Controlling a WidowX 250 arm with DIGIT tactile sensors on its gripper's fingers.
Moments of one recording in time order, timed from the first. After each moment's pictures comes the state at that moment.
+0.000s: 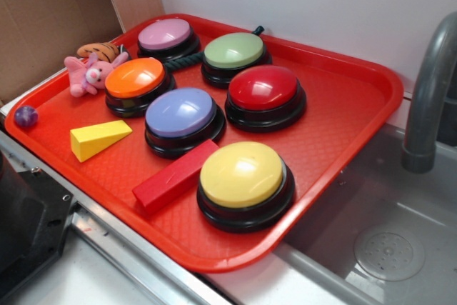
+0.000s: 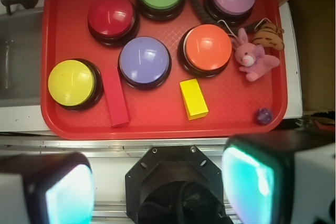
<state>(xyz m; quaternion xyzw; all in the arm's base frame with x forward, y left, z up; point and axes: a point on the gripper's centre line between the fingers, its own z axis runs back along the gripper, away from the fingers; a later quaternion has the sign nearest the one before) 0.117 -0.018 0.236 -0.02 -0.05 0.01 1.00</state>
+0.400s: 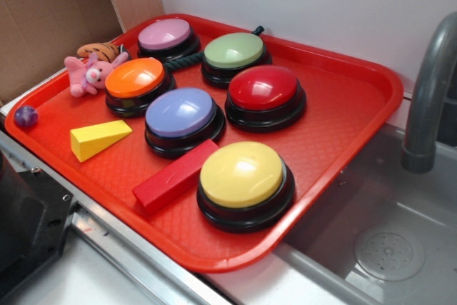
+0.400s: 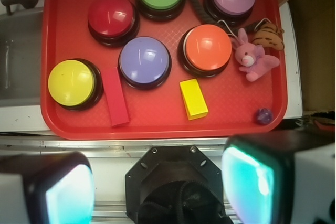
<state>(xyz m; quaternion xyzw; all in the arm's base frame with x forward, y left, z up) 0.115 -0.018 0.231 -0.02 -0.04 0.01 1.00</state>
